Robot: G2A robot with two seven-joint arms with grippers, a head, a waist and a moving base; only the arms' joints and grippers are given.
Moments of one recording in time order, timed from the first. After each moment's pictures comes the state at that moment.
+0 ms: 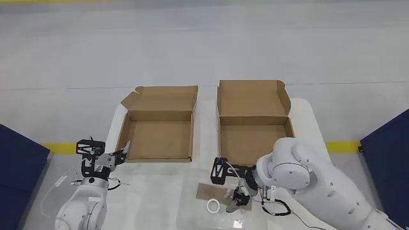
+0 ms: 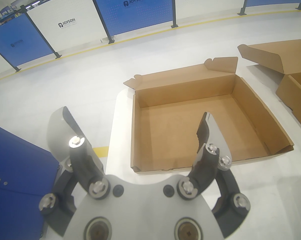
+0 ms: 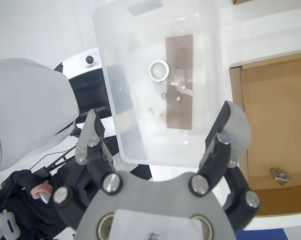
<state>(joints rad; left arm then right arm) 1.73 -1.15 -1.60 -1.80 1.33 0.00 0.00 -1.02 -0.94 0.84 -1.98 -0.48 -0.34 1.48</state>
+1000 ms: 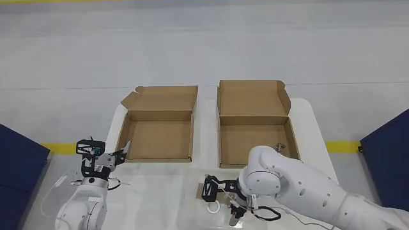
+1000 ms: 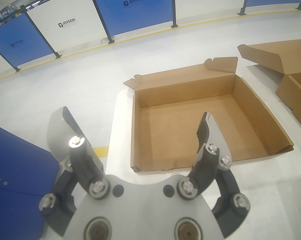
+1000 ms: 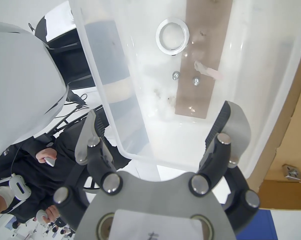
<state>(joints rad) 1.73 -1.15 -1.60 -1.80 1.33 0.00 0.00 -0.81 -0.97 0.47 -1.86 -0.53 -0.26 1.52</state>
